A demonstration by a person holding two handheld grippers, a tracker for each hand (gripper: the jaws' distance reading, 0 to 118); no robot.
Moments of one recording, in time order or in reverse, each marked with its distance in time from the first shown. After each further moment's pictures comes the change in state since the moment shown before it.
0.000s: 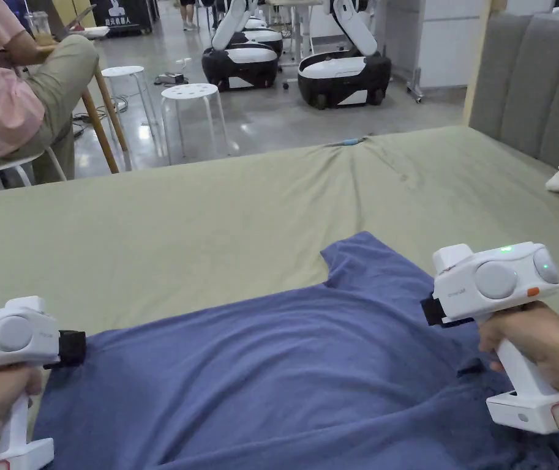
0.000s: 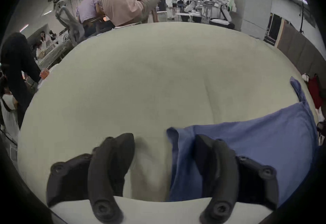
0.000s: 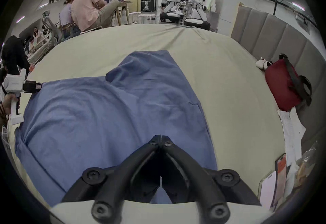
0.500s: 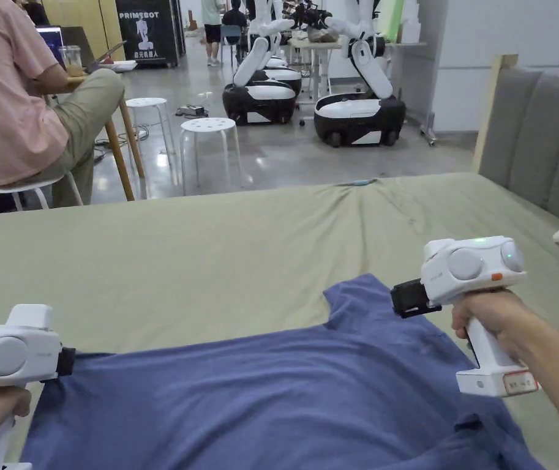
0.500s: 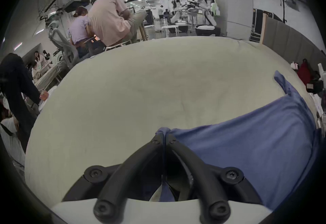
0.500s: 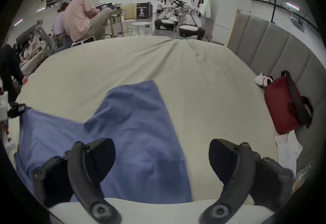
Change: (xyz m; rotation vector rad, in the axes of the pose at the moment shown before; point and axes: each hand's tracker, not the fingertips) left arm 0.010 0.005 0.041 0.106 -0.035 -0.113; right arm 0.032 0.081 -0.021 0.040 -0.073 -0.051
